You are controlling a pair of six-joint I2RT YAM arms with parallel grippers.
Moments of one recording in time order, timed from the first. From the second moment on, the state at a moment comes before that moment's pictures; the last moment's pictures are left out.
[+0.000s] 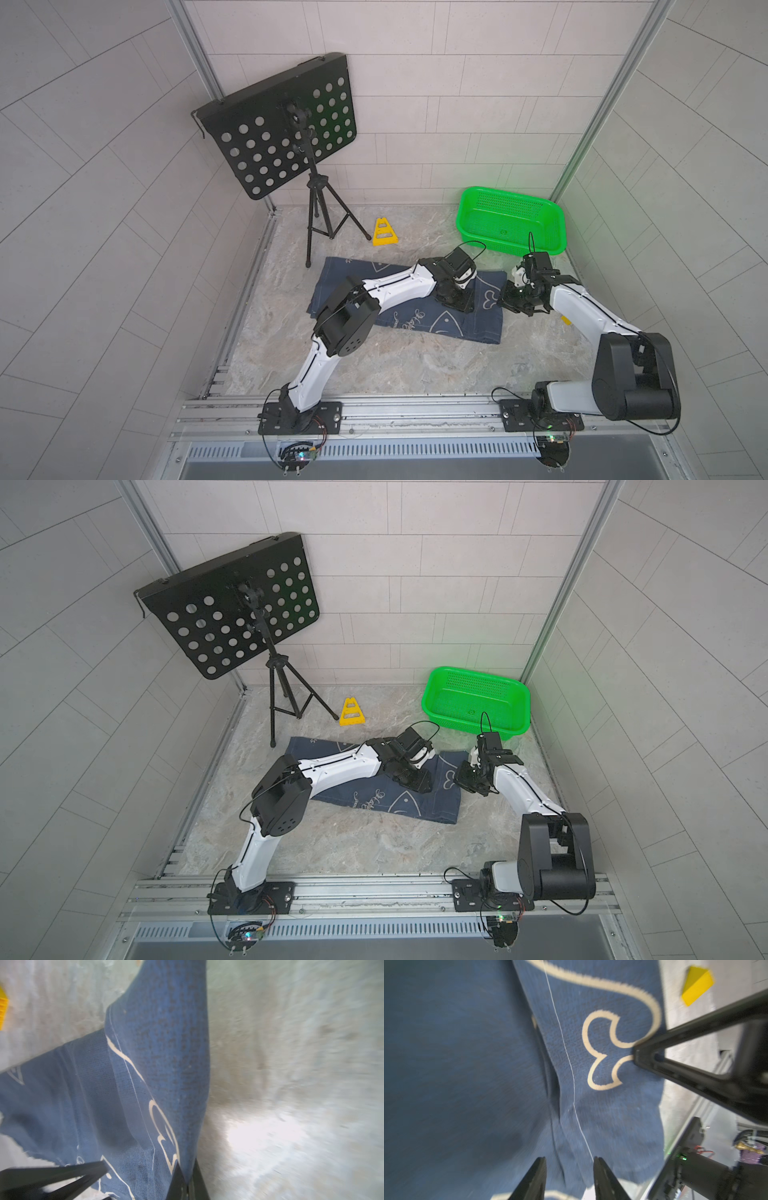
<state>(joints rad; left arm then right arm) -0.91 2.14 1.70 -0.61 0.36 -0.43 -0.04 1.37 0.83 -0.69 -0.27 0.43</state>
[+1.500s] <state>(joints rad) -0.85 1.84 1.35 -0.55 0.37 -0.45 0.39 1.78 1.24 -0.81 -0.18 0.62</state>
